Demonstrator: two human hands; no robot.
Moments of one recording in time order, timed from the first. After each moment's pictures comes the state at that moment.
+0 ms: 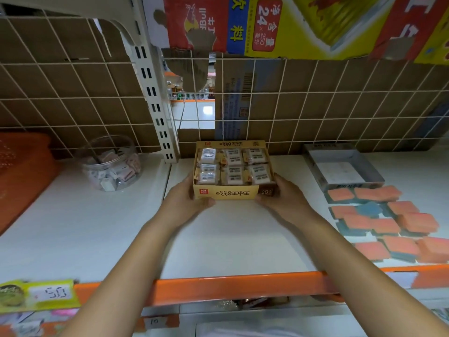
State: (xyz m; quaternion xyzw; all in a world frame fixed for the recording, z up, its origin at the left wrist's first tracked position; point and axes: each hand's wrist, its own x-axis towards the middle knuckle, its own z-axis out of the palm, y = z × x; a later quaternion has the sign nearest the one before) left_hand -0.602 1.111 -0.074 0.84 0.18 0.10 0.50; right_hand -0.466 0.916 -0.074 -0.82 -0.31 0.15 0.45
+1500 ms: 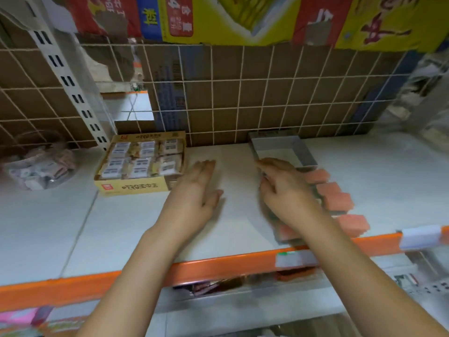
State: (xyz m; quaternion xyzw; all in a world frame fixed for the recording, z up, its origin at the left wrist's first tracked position) left_hand -0.555 0.968 -0.044 0.95 0.09 0.16 0.23; right_hand -0.458 0.804 -0.025 -0.90 -0.36 -0.04 0.24
